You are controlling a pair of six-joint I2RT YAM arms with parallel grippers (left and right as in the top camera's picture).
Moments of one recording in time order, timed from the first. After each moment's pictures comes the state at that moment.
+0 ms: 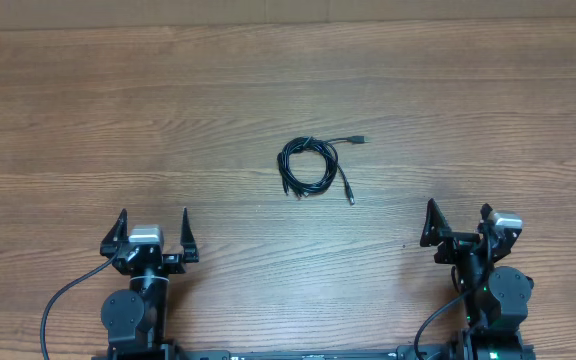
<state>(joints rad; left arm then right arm) 0.09 0.01 0.01 -0.07 0.05 0.05 -0.04 0.17 0.02 -0.03 -0.06 0.20</state>
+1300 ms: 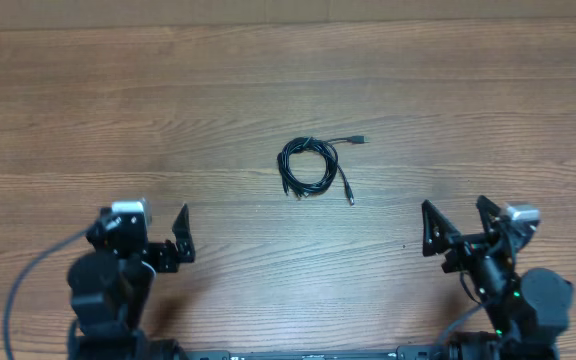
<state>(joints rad) 0.09 0.44 0.58 -0.55 0.14 -0.03 -0.04 0.22 0.45 -0.43 -0.28 0.25</state>
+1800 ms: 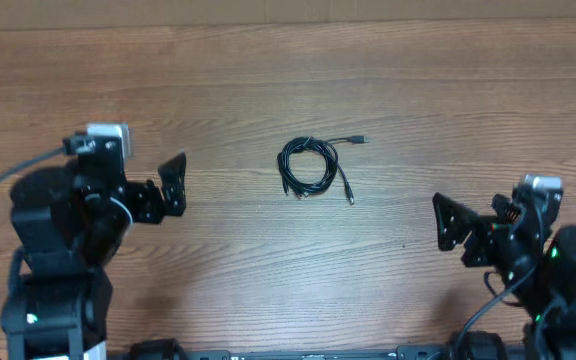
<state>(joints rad) 0.09 0.87 1.15 -0.77 0.30 -0.04 -0.04 0.61 0.96 -0.88 -0.28 0.21</state>
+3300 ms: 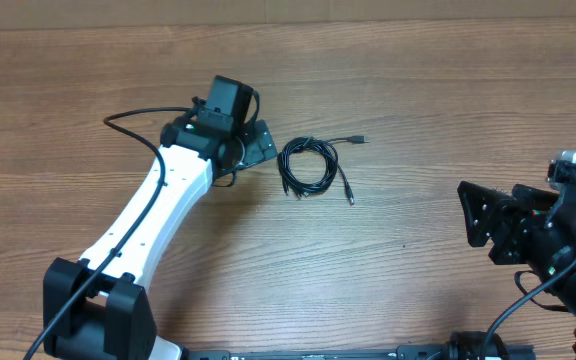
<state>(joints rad) -0.35 1.66 1.32 -0.81 -0.05 -0.72 -0.04 0.79 1.40 -1.20 -0.29 0.20</state>
